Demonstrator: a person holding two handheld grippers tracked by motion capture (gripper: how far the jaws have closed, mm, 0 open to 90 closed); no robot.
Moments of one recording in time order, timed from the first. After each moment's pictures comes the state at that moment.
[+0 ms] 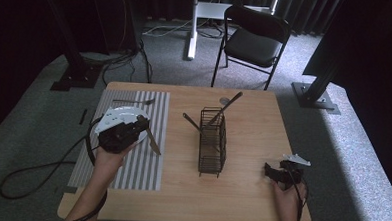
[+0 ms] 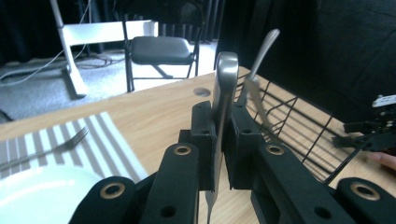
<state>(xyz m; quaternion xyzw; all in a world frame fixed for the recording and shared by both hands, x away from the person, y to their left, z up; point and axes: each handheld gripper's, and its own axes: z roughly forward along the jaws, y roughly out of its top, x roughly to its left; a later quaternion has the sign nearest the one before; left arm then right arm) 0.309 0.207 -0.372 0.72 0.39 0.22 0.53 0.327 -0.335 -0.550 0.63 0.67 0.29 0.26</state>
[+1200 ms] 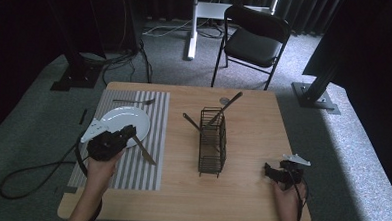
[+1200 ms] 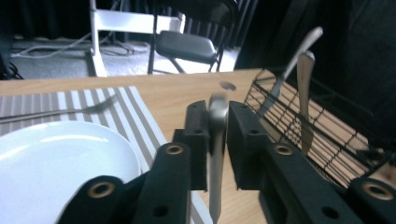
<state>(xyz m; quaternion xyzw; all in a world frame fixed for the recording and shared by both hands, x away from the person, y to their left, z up) 0.302 0.240 -0.406 0.67 0.46 0.22 0.54 0.327 -0.335 -0.550 0.63 0.67 0.29 0.26</state>
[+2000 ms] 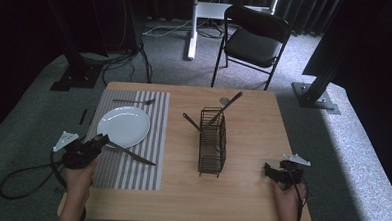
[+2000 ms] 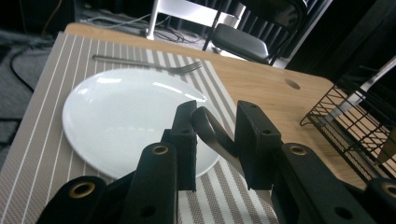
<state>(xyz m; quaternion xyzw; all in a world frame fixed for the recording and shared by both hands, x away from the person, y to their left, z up) 0.296 0.319 -0.463 0.60 0.57 0.22 0.52 0.327 -0.335 -0.550 0.63 0.67 0.29 0.26</state>
